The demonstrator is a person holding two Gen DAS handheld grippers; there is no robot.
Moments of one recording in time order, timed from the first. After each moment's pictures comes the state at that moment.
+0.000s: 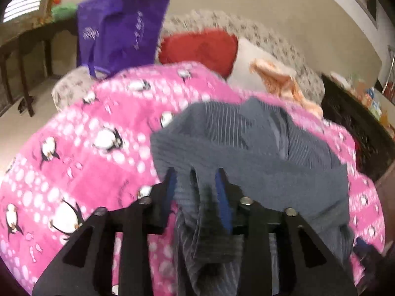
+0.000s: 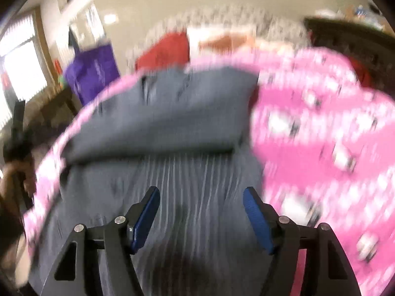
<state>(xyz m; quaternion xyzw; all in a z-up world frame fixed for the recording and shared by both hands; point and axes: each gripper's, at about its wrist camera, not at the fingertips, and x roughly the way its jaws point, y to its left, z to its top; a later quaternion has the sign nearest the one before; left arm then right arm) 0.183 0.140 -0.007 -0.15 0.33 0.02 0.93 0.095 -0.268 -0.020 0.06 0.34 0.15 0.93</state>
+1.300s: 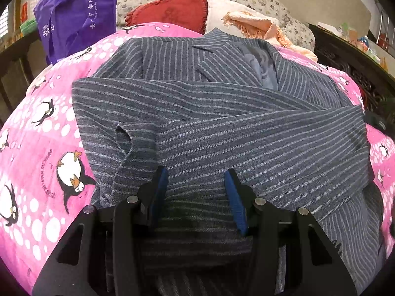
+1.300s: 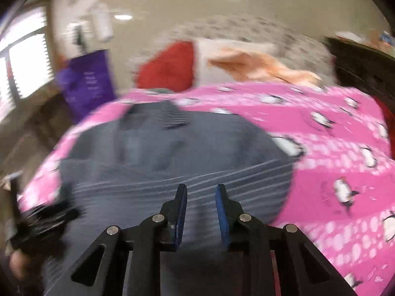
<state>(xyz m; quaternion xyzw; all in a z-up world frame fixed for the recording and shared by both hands) 0.215 0.063 -0.086 -0.05 0.41 -0.01 0.91 0.229 -0.236 0.000 0.02 0.33 0.21 0.92</state>
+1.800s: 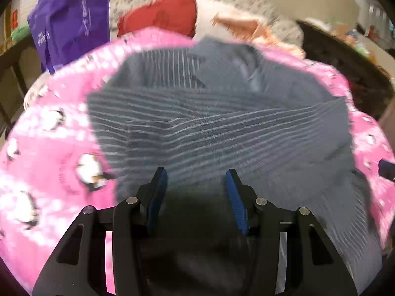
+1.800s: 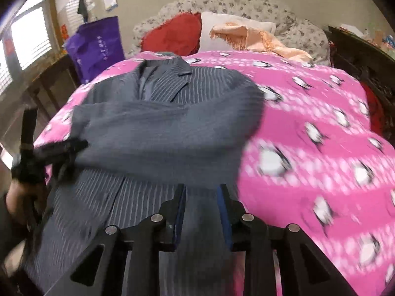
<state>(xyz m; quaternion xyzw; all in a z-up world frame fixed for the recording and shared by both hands) 0.179 0.084 -0.048 -0.04 0.40 -0.05 0.91 0.131 -0.276 0.005 -0.03 0.42 0.18 0.89</state>
